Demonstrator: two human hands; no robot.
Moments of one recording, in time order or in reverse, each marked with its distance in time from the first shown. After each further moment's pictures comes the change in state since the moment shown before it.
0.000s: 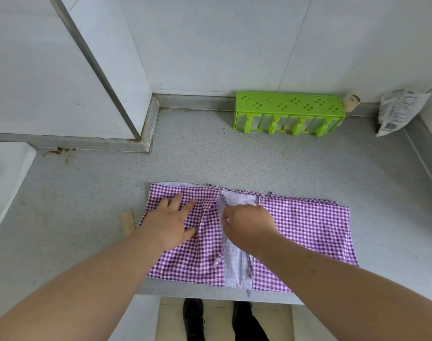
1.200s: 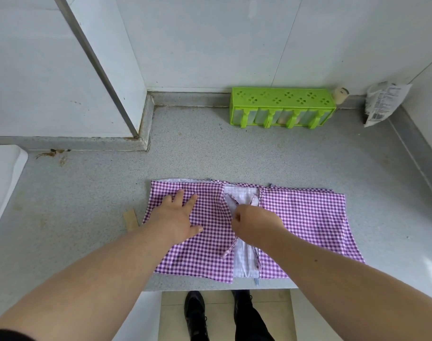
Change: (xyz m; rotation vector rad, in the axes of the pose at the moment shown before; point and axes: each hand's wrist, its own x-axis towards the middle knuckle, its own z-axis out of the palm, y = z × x) left_hand 0.002 0.001 -0.001 0.022 -0.078 -0.008; right_hand -0.012 -0.008 0.006 0.176 -0.185 0.303
